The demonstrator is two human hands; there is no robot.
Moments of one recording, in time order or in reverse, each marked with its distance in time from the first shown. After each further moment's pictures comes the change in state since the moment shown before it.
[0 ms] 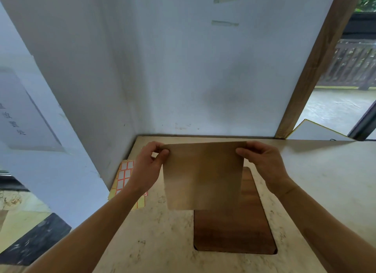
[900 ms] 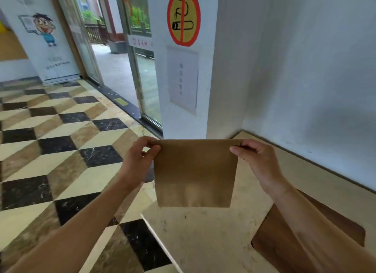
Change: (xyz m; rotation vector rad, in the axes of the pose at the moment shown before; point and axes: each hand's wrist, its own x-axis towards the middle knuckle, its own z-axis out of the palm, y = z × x) left_hand -0.241 0.038 -0.179 0.290 0.661 -0.265; right_hand -0.072 -0.065 0.195 0.171 -0.713 -0.110
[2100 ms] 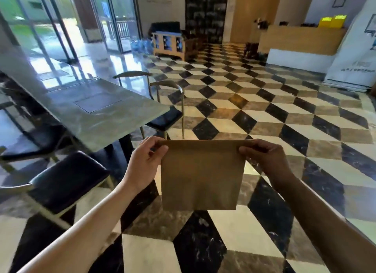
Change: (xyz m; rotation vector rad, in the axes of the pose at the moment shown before) left_hand -0.400 -0.073 -0.505 0.560 1.111 -0.471; right_hand -0.203 -0.139 0.685 0.304 -1.368 -0.209
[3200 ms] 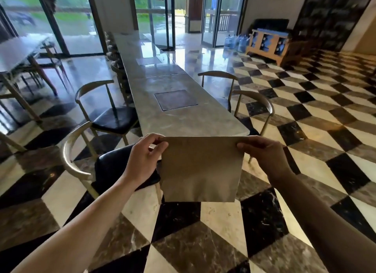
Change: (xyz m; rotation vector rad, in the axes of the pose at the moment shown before) left_hand 0.180 -0.199 -0.152 0.255 0.394 -0.220; right_hand 0.335 0.034 0.289 0.069 -0.475 -0.103
